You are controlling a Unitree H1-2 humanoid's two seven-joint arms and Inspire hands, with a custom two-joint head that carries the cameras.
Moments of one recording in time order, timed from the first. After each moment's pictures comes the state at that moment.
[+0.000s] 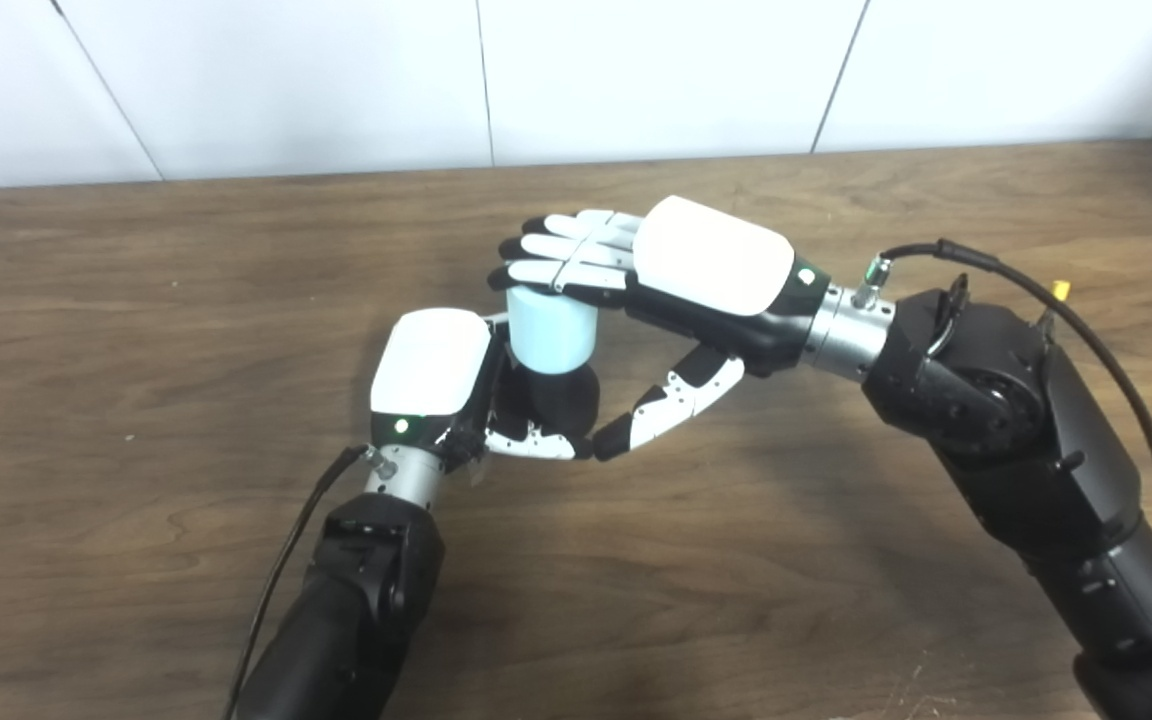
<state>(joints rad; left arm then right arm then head) -0.19 0.15 -0.46 -0.12 1.15 0.22 -0.07 -0.43 -0.43 0.30 -0.41 -0.57 -0.18 0.59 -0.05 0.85</state>
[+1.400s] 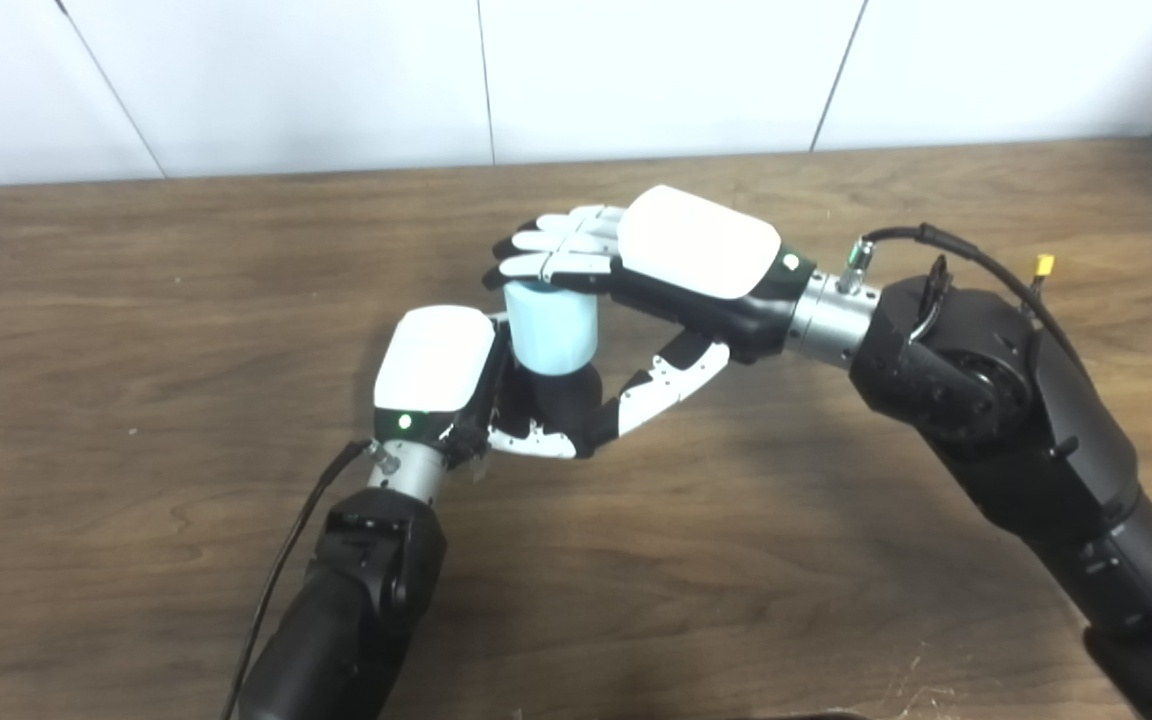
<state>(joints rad) -0.19 0.15 -0.46 -0.12 1.15 0.22 -0.09 -0.46 -0.47 0.40 -0.43 -0.58 -0.08 0.56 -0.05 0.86</state>
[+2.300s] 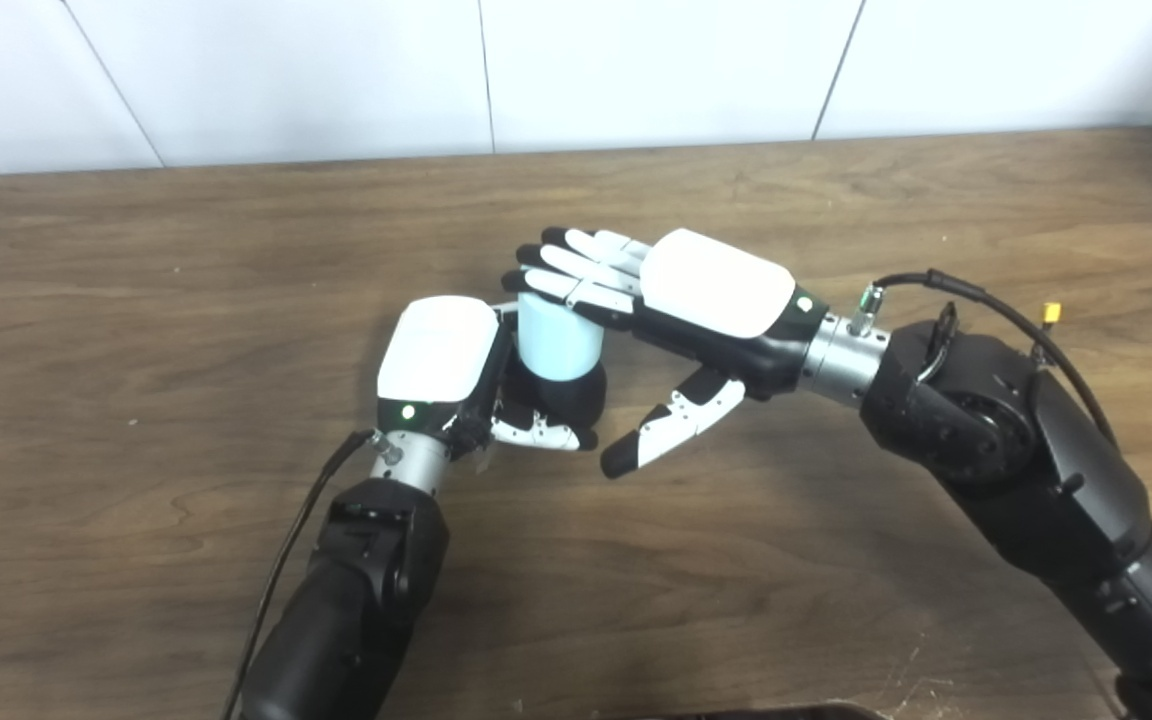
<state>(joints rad) -0.19 0.15 -0.46 -0.12 1.15 0.22 -0.10 -0.37 -0.49 0.42 -0.41 -0.58 -0.09 0.51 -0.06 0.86</state>
